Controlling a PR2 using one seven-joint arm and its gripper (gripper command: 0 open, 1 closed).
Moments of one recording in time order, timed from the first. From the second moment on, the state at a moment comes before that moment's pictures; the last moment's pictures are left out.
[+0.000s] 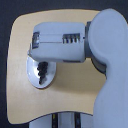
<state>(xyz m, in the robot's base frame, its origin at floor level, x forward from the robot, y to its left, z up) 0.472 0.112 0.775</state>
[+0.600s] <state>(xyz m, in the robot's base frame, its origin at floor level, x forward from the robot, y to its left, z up) 0.477 0.118 0.868</state>
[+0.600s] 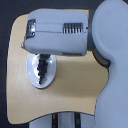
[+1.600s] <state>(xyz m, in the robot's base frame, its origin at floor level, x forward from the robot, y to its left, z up) 0.482 -0.034 0.973</state>
